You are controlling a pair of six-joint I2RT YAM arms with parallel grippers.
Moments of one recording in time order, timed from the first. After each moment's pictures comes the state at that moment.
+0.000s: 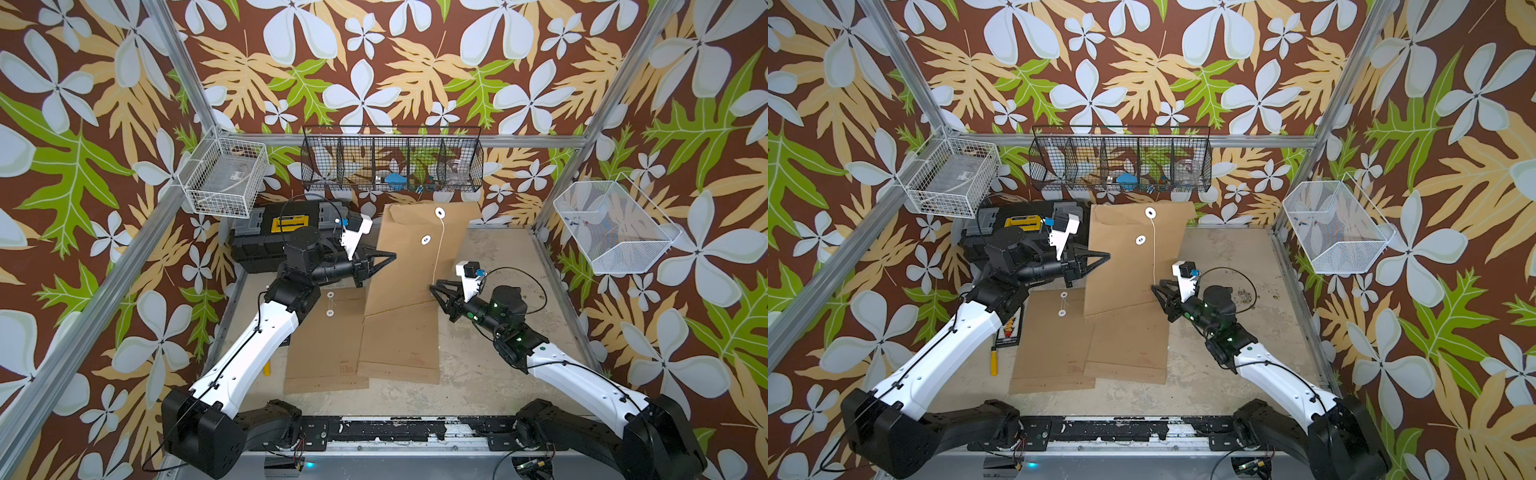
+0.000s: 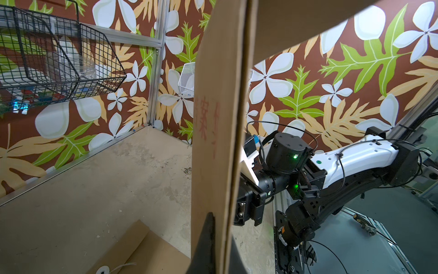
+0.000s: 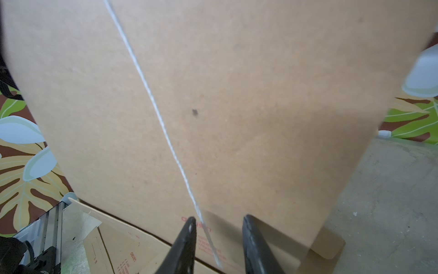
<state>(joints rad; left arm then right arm) -0.38 1.23 1.15 0.05 0.91 -0.26 0.49 1.10 0.57 0.42 -0.32 0.23</state>
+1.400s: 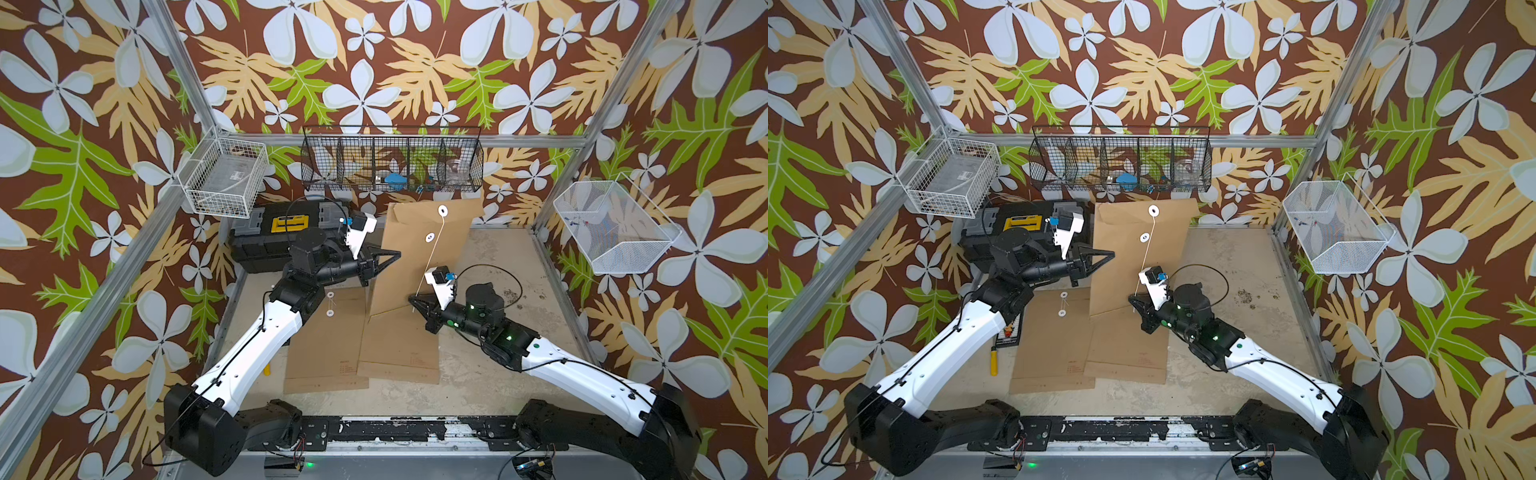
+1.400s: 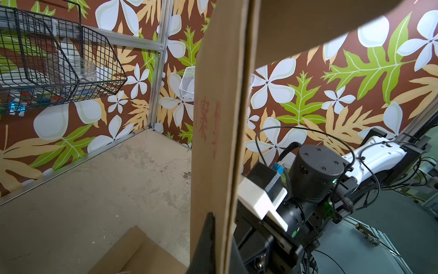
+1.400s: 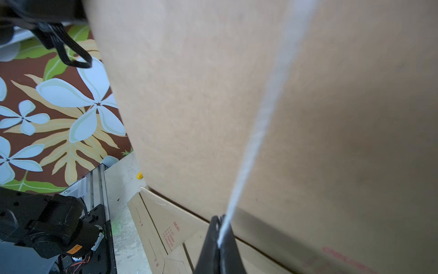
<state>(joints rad) -0.41 1.25 1.14 0.10 0.85 -0.30 0.75 1.15 0.77 0.10 -0.22 0.22</state>
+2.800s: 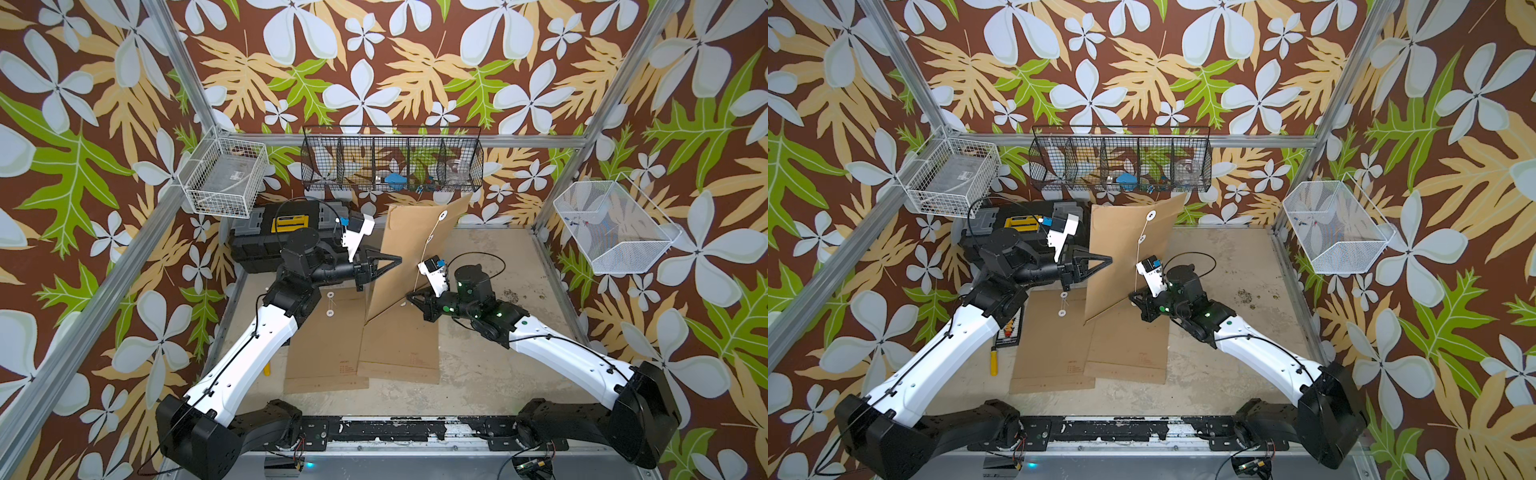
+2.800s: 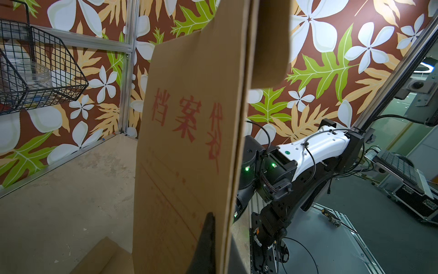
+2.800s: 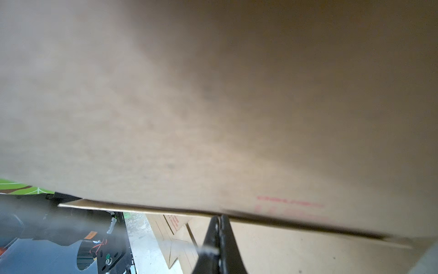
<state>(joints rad) -0.40 1.21 1.15 0.11 0.97 -0.37 0.63 1.28 0.91 -0.08 -0.38 0.26</state>
